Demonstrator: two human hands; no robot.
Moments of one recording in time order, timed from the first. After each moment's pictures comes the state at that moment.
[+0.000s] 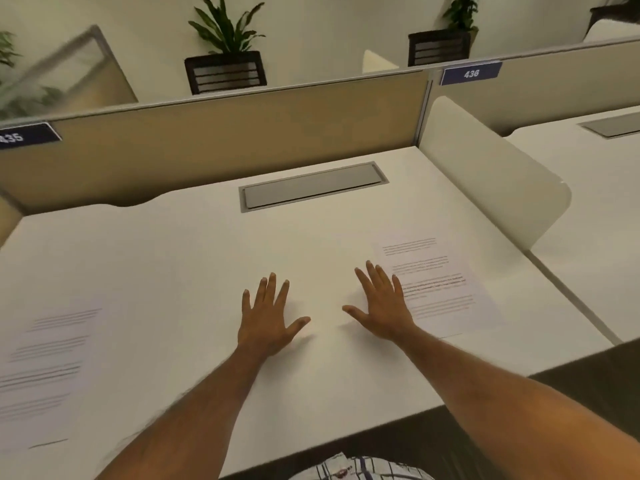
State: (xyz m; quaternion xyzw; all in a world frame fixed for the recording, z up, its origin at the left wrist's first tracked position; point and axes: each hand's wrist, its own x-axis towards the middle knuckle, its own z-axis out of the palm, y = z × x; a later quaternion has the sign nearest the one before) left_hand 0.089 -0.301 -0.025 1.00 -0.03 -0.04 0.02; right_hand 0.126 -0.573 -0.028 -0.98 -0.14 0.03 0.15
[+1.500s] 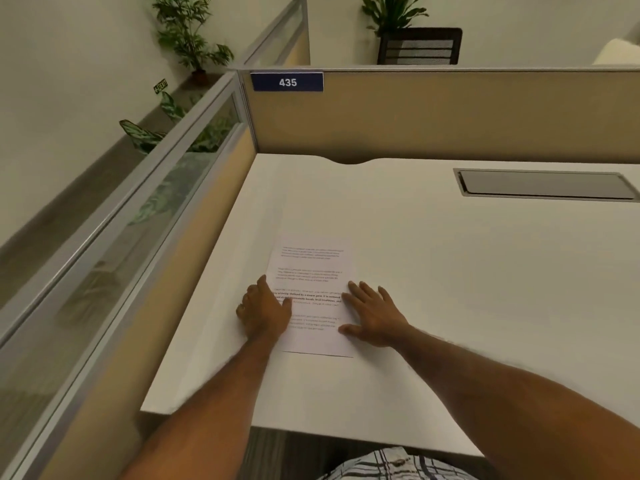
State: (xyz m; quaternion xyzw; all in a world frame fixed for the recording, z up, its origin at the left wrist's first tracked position) left_hand -0.077 0.159 -0.018 0.89 0.39 0.03 0.22; right_hand 0.021 -0.060 -0.041 -0.90 -0.39 0.16 0.05
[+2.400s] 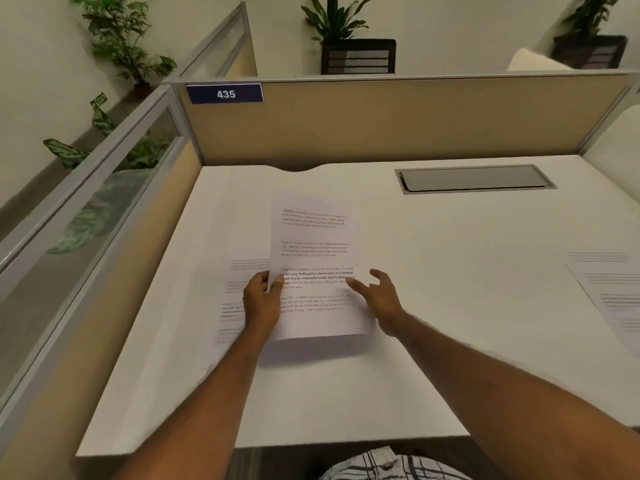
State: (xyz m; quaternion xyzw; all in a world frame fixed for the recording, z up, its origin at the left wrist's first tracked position) left_hand -0.028 0.085 0.001 0.72 0.29 0.18 0.60; right_hand 0.047 -0.135 -0.008 -0.72 0.08 0.21 0.65
